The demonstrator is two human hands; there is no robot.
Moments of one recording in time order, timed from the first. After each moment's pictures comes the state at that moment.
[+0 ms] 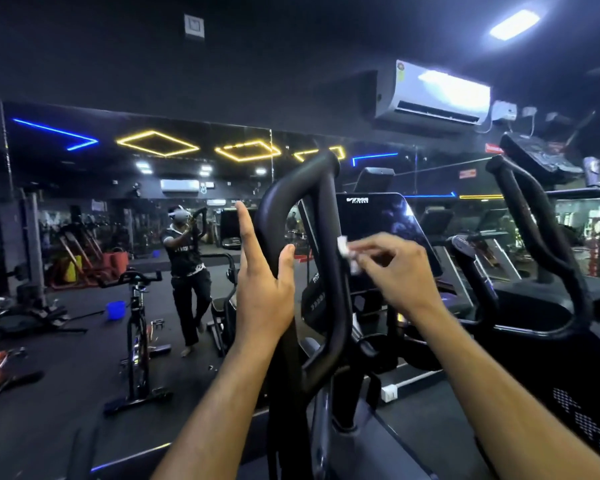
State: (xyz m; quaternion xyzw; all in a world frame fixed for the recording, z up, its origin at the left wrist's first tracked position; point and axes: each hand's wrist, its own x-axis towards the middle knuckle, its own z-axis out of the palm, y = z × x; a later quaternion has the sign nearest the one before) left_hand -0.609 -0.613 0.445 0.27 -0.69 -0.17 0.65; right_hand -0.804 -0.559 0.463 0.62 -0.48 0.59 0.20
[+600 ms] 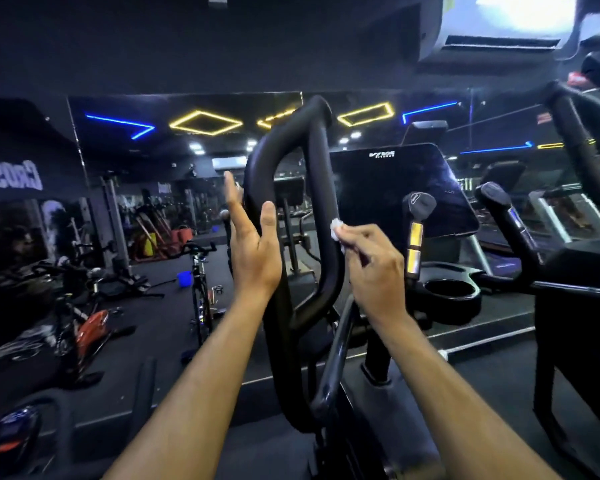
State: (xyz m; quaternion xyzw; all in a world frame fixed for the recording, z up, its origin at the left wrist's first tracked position) left_hand -0.622 -0.603 0.424 0.31 -0.64 -0.13 0.69; right_hand -0.788 -0.575 0.376 0.61 -0.35 0.69 0.20
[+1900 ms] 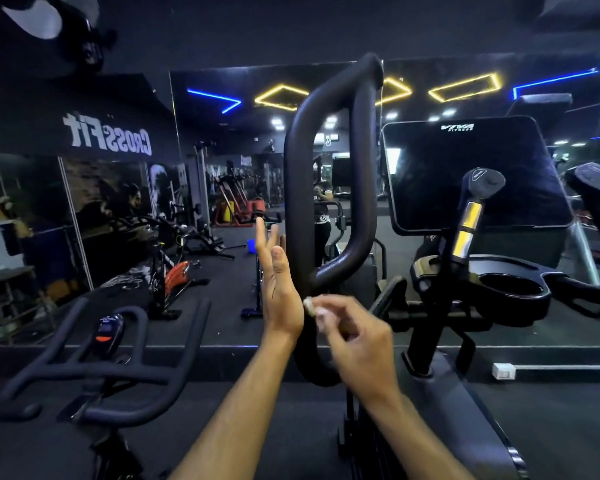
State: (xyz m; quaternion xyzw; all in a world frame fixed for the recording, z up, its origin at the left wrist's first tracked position) left_hand -0.628 -0.572 0.311 0.30 -0.53 -0.23 0.76; right_hand -0.744 -0.516 0.269 0.70 -0.29 0.65 -0.05
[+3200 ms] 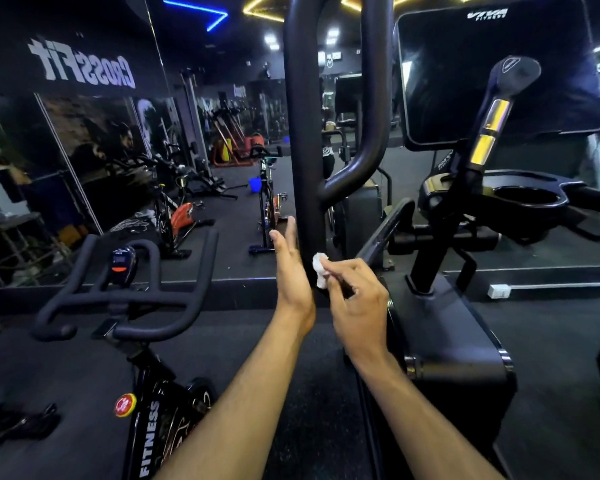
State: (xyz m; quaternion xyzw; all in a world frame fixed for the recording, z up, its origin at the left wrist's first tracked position) left_hand -0.623 -0.553 0.209 0.30 -0.45 -0.49 0.69; right_hand -0.720 -0.506 0.188 0.64 -0.40 0.66 -0.03
